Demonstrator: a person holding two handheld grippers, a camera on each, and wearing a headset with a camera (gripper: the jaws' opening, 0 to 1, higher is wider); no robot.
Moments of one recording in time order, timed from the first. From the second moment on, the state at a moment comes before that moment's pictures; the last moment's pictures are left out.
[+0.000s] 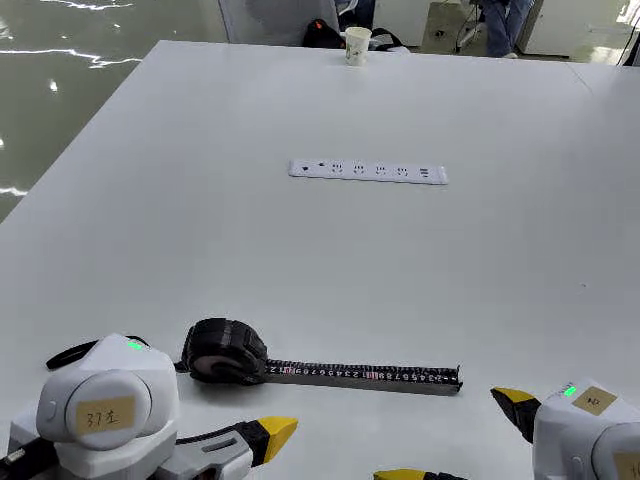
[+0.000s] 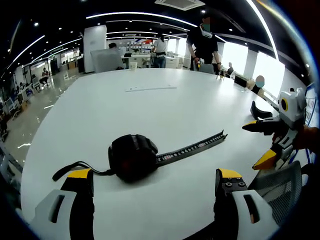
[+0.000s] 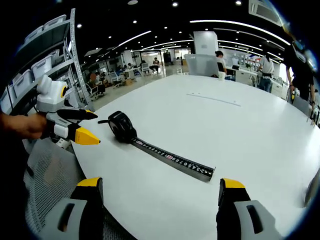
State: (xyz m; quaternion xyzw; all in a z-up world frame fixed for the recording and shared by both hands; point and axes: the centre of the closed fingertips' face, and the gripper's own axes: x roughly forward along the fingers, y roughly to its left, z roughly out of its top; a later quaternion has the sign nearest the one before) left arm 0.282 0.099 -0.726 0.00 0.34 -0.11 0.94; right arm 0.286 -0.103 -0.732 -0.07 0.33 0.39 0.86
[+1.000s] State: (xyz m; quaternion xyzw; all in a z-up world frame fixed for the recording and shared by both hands) left arm 0.303 0.109 -0.740 -0.02 0.34 -0.07 0.94; right arm 0.302 -0.121 -0.759 -0.15 0.36 0.44 0.81
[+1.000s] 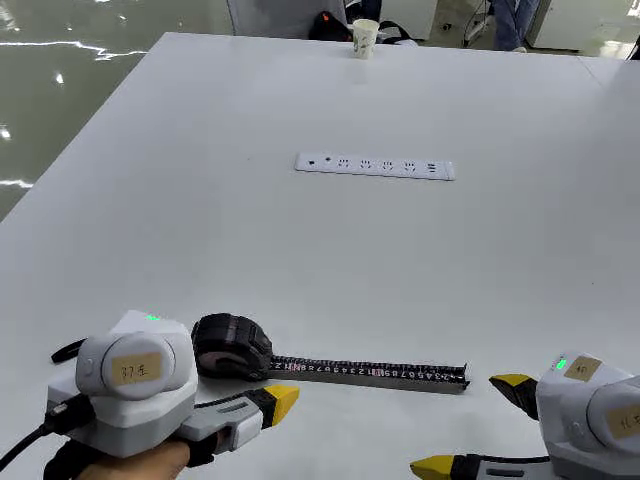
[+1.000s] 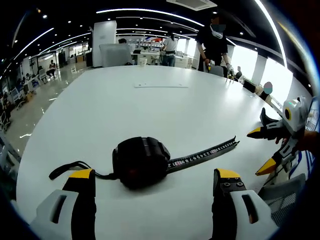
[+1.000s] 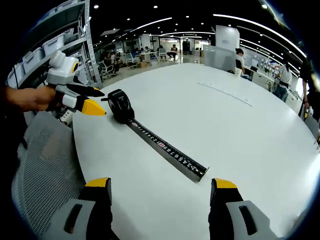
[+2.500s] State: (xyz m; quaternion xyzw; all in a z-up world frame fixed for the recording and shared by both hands) left arm 0.331 0.111 -0.757 -0.04 0.35 -0.05 0.94; right arm 0.350 -0.142 -0.793 -0.30 0.38 0.54 0.69
